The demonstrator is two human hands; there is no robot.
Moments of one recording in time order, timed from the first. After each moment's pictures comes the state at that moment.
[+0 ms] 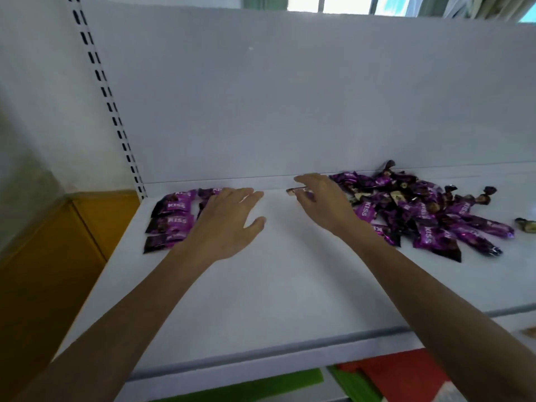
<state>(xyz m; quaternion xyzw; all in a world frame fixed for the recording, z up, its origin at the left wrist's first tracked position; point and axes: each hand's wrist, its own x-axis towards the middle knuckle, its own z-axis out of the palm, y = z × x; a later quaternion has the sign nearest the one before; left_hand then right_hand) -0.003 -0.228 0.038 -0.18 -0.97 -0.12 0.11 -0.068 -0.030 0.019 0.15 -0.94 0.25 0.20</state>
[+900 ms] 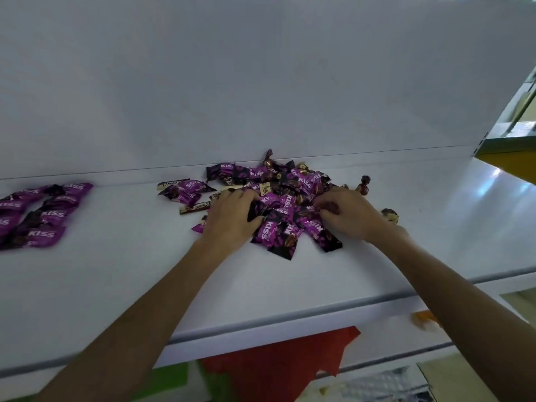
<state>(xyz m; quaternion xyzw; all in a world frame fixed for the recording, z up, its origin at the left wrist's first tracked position) -0.048 0.073 -0.006 -0.14 -0.97 -0.17 0.13 -0.053 0.306 0.005 0.15 -0.97 0.18 0.08</state>
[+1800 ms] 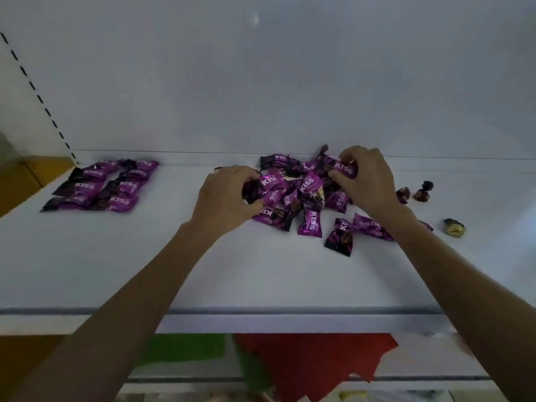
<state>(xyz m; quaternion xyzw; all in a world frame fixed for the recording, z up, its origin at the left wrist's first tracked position) -0.015 -0.008 0.020 -0.08 -0.94 -0.24 0.22 -0.079 0.230 0.028 0.14 -0.92 0.25 0.27</state>
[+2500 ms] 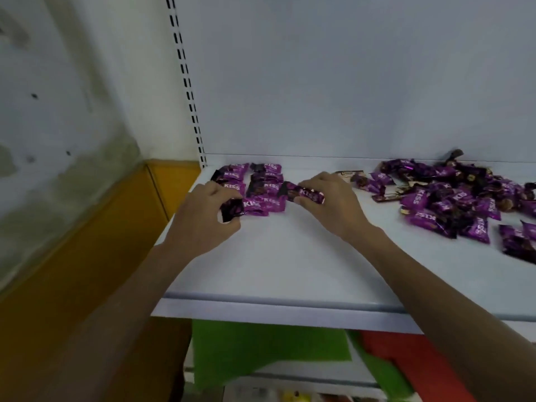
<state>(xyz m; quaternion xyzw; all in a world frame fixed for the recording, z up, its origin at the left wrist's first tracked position) 0.063 -0.296 0.008 -0.04 -0.96 -0.18 0.22 -0.016 -0.073 0.008 0.26 -0.91 0.27 0.17</state>
